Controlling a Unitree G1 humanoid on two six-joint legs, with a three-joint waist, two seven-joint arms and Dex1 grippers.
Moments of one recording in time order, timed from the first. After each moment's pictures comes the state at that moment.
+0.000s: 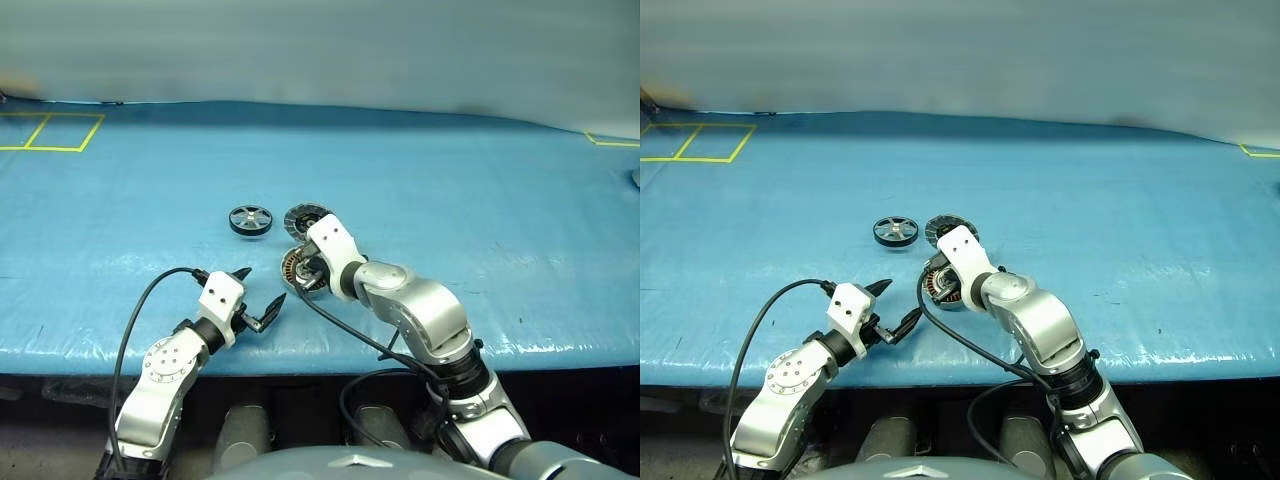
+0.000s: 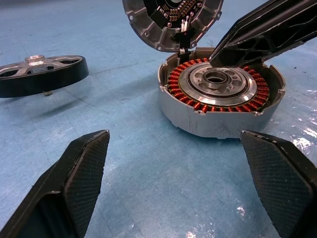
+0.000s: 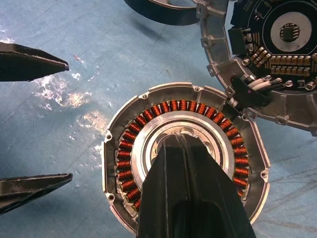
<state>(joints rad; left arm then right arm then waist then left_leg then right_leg) 0.18 0.34 -0.11 -0.32 -0.13 0.21 -0.48 -0.44 -0.12 0.37 -0.38 0.17 1.25 0.26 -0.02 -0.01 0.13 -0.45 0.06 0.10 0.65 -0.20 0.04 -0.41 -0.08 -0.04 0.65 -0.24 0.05</state>
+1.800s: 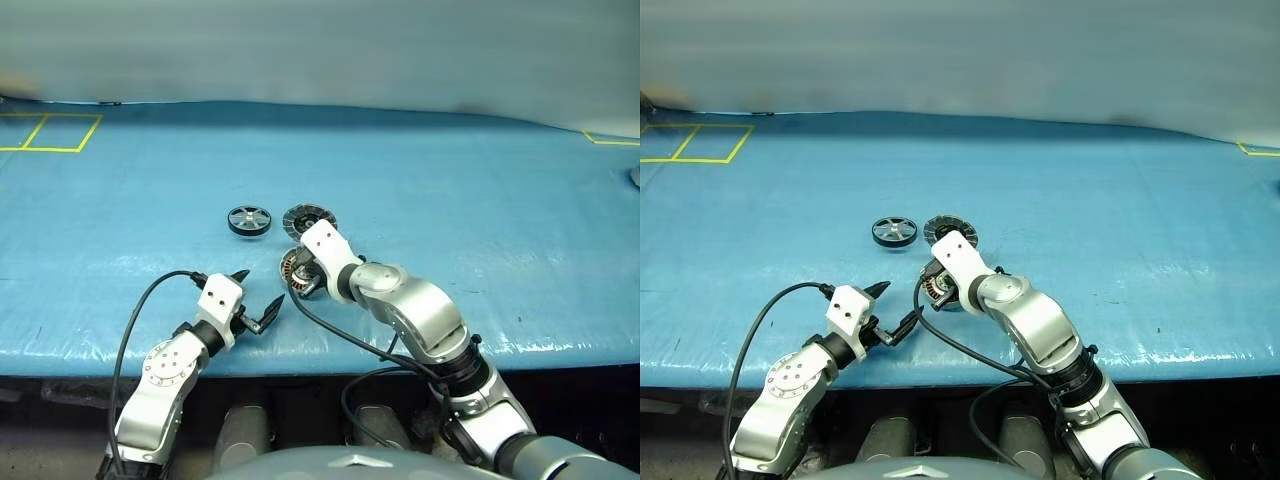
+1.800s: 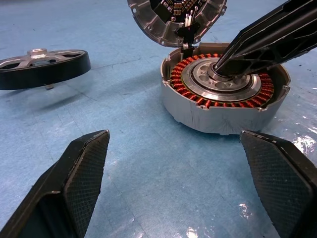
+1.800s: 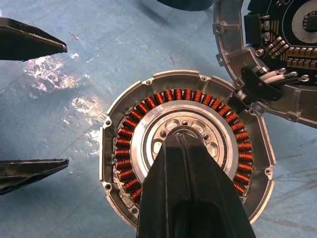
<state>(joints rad) 0.20 0.34 -0.11 -0.31 -0.13 0.20 -0.46 -0.47 -0.16 0.44 -0.37 0.16 1.26 0.26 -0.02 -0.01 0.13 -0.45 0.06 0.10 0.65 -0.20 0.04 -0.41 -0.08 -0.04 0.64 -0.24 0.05</state>
